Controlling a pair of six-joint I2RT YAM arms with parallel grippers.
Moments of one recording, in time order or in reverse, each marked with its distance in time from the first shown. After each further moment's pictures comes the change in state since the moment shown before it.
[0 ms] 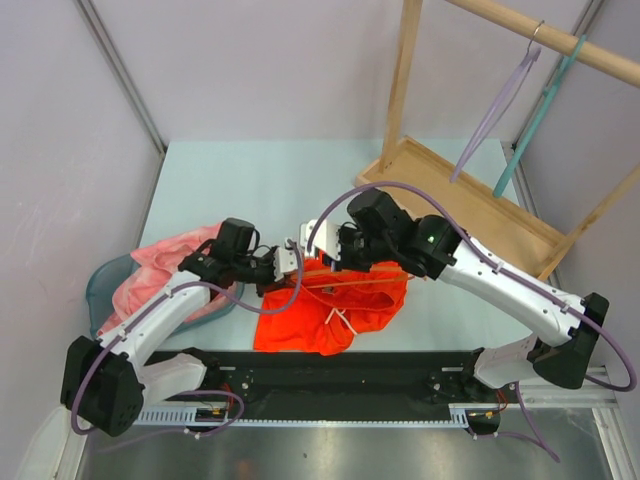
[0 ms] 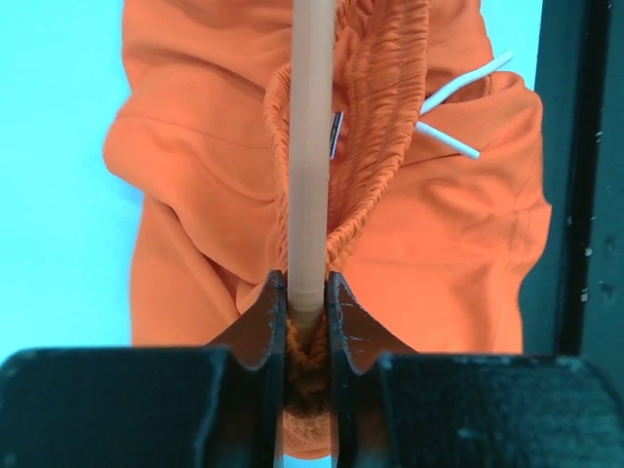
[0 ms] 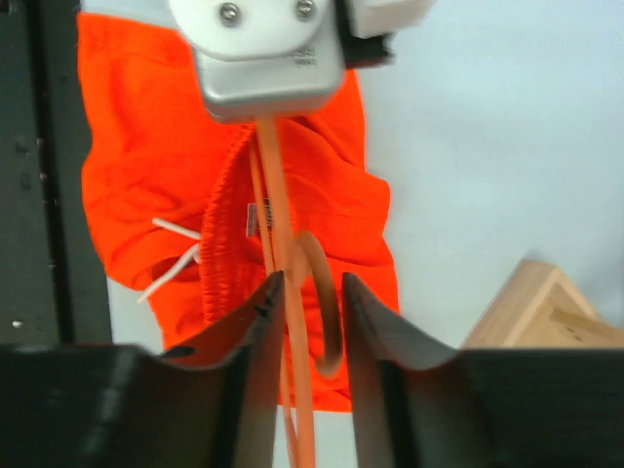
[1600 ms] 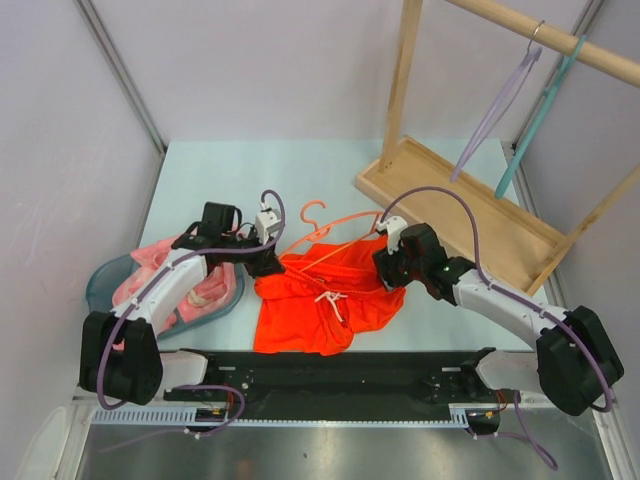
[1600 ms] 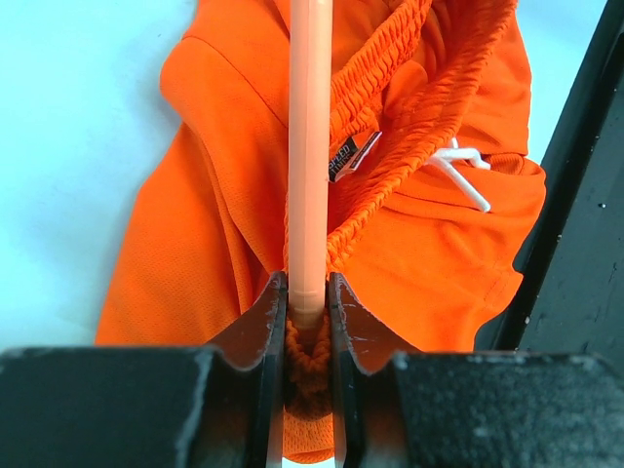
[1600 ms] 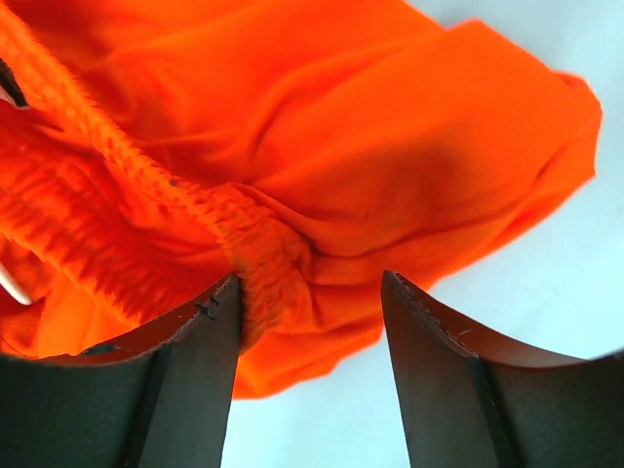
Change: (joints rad) left arm 0.219 0.163 0.085 0.013 0.089 -0.347; right arm -0.395 -0.150 -0.789 0.588 0.121 0.658
